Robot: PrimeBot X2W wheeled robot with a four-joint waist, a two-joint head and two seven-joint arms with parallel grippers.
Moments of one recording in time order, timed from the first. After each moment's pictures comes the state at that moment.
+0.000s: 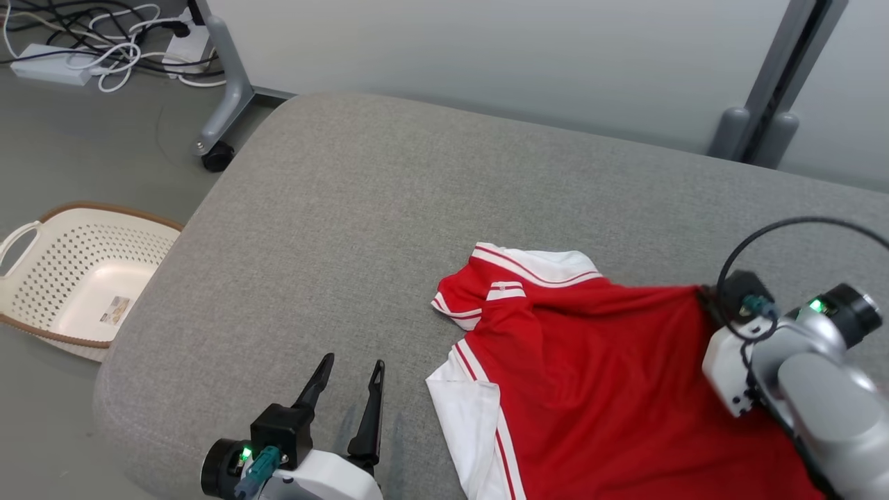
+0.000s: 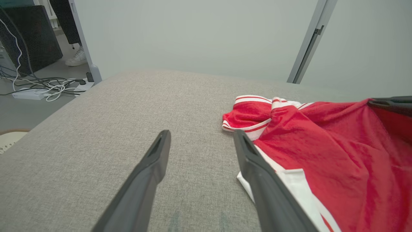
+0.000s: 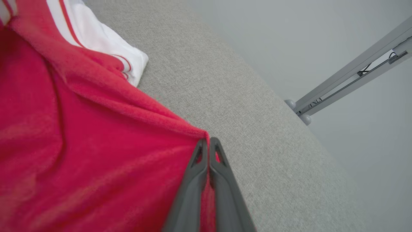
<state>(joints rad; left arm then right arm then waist) -0.10 0.05 -0.36 0.37 -0.29 0.08 -0.26 -0.68 -0.27 0.59 1.10 0.07 0.13 -0.19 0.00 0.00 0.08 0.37</state>
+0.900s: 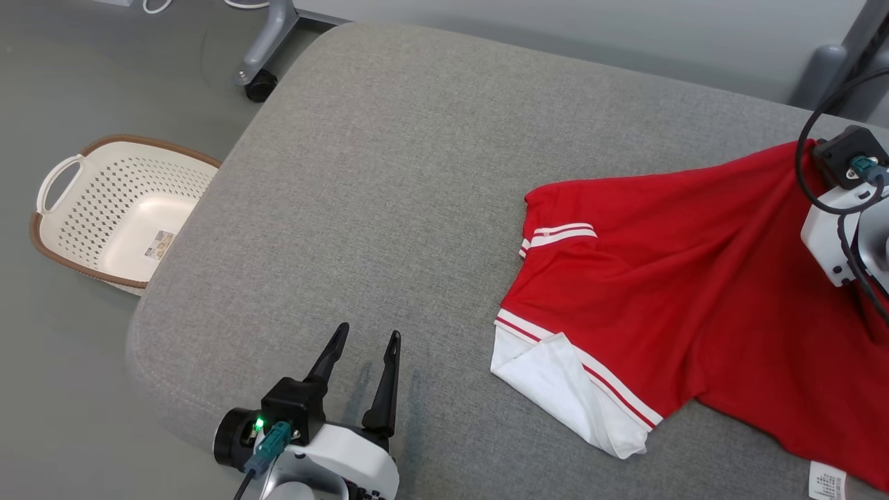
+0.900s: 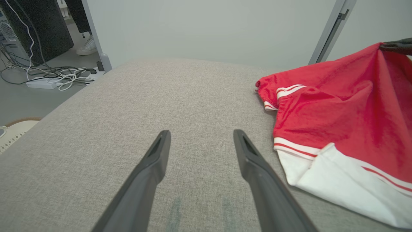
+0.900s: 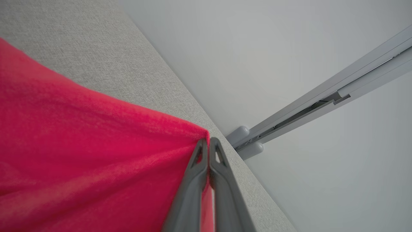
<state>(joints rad) -0.15 0.05 -0.41 0.33 -0.33 0.10 -0.26 -1.02 -0.40 0.59 1.25 -0.03 0.13 -0.21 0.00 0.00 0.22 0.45</state>
